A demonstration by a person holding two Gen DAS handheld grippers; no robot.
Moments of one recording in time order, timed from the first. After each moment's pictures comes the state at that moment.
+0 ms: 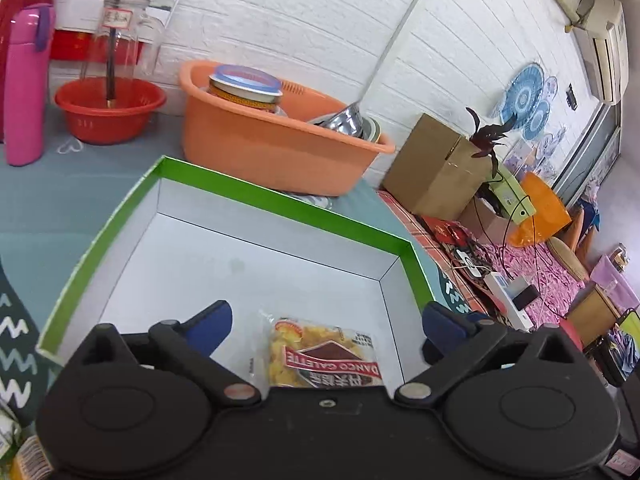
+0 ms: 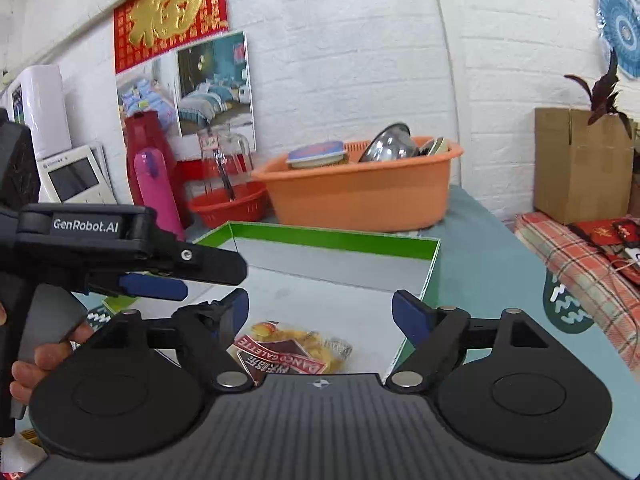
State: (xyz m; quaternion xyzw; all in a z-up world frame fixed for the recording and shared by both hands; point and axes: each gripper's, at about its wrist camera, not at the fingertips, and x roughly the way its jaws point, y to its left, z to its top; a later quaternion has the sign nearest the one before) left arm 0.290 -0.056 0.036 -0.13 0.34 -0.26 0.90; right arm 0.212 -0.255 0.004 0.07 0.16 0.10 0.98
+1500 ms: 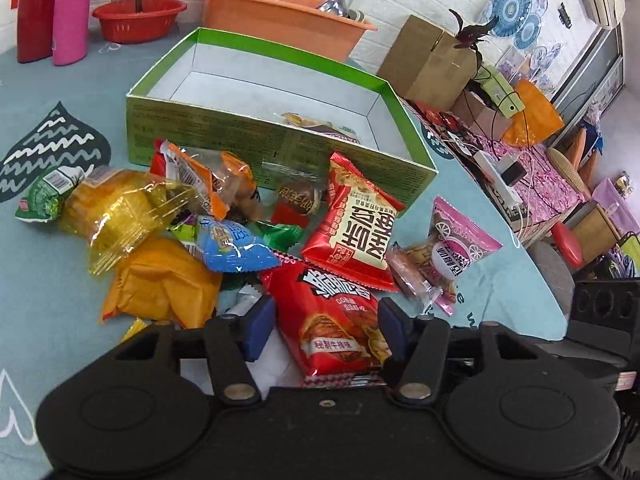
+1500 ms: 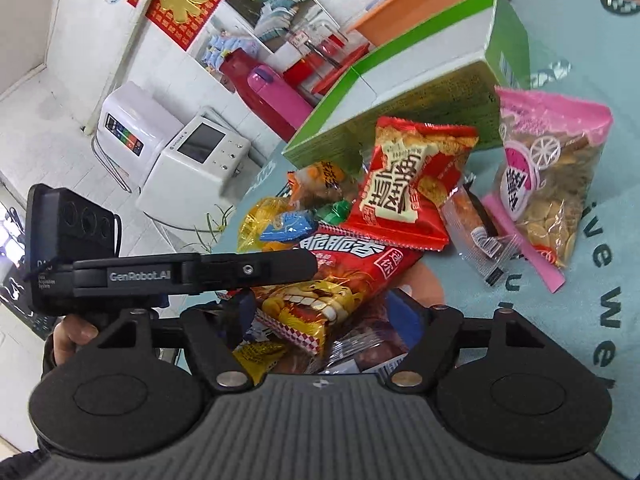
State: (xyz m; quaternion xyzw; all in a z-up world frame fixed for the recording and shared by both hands) left arm 0.154 -0.027 0.004 -0.07 0.44 -0.27 0.85; right arm 0.109 -0.220 -0.066 0.32 0.34 0.29 0.84
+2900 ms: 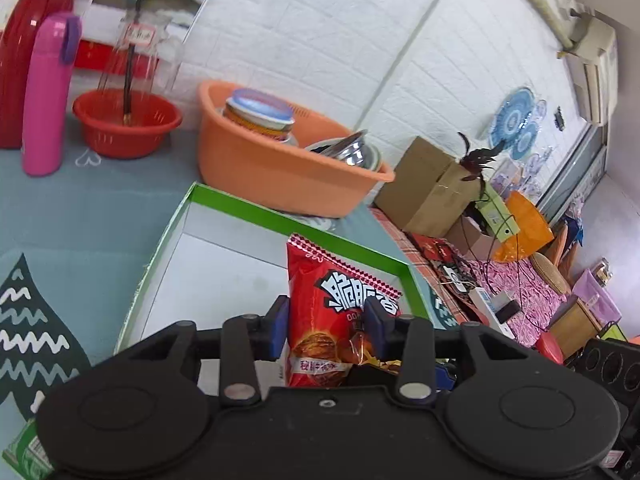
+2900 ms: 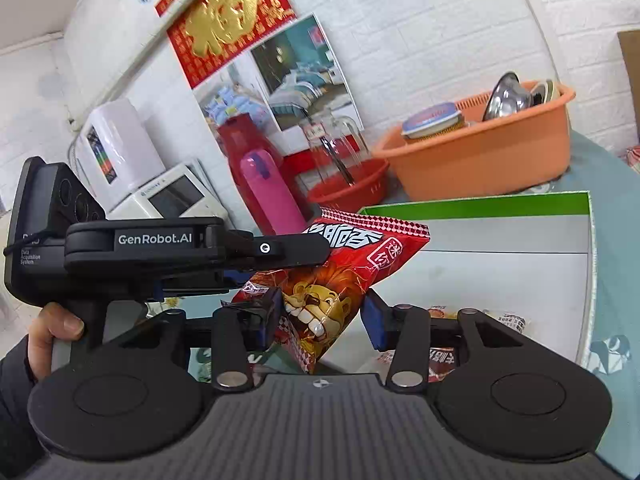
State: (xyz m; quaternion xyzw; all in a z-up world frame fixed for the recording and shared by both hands) left arm 0.299 -0.013 0.047 -0.16 0.33 -0.28 0.89; right arm 0.251 -0.206 0.001 0.18 0.22 0.25 0.93
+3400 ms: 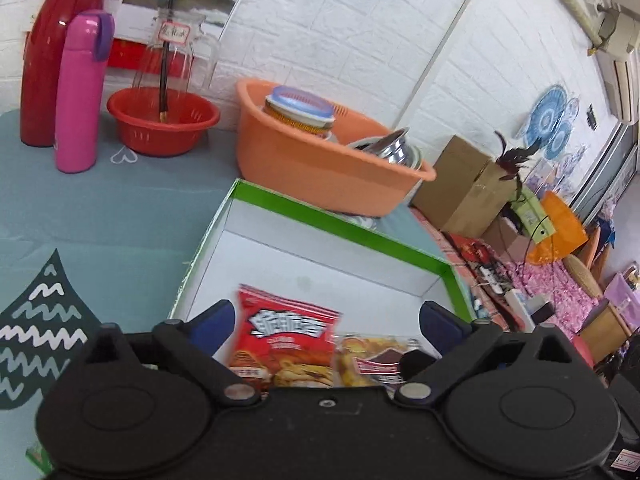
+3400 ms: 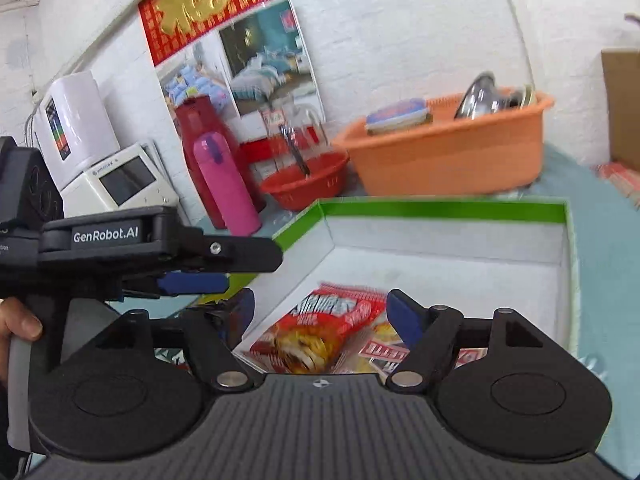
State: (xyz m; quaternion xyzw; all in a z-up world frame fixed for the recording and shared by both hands) left arm 0.289 -0.004 0.055 -0.14 0.33 -0.23 0.90; right arm 0.238 -0.208 0.014 0.12 0.19 0.18 0.96
